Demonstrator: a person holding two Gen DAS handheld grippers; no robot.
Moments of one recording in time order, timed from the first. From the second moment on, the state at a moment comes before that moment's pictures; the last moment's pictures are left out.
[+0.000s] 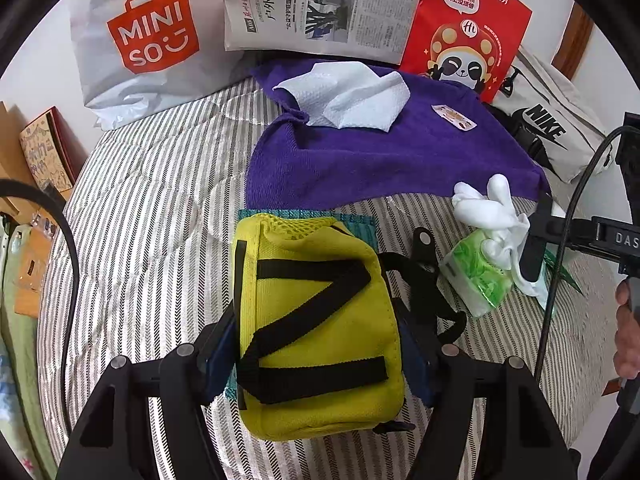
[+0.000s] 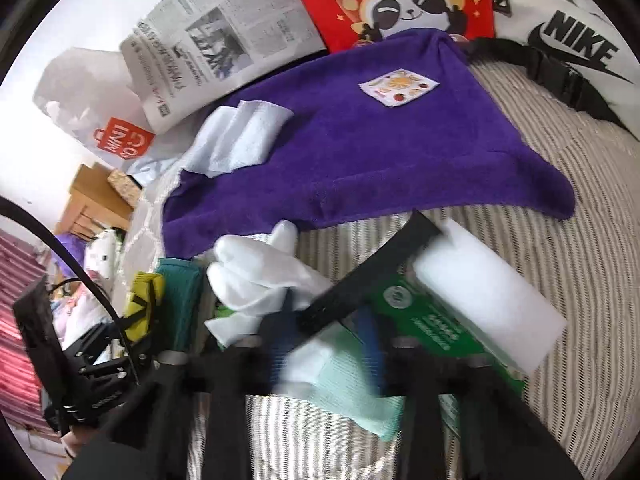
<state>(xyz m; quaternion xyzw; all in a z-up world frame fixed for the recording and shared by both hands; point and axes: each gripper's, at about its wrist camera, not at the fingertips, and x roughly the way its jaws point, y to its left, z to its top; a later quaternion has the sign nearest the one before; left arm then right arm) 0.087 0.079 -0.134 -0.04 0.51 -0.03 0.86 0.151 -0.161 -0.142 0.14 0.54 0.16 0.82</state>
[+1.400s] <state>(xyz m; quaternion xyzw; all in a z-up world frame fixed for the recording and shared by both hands) 0.092 0.067 -0.134 -0.03 0.51 -0.05 0.86 0.159 -0.143 -0.167 0.02 0.57 0.13 0.81</state>
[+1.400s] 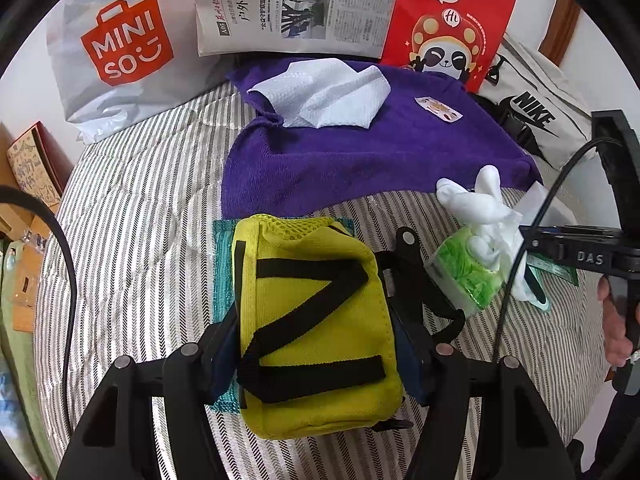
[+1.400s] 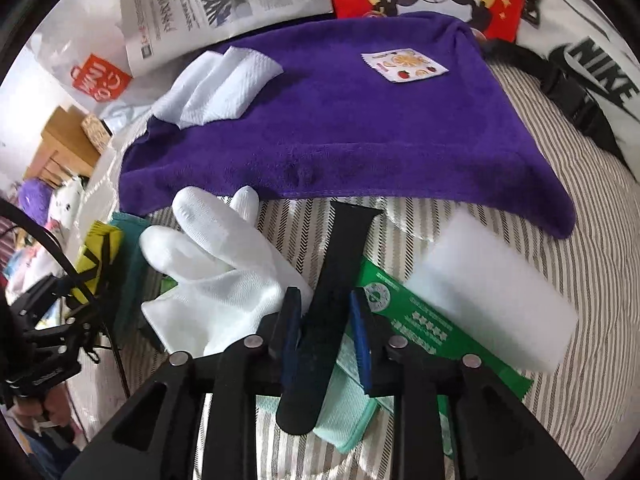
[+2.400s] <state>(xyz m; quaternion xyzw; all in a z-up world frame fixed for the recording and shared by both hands) 0.093 0.063 -0.137 -0.01 0.52 -0.05 0.86 0.160 -0.129 -0.174 -0.06 0.55 0.15 0.82</state>
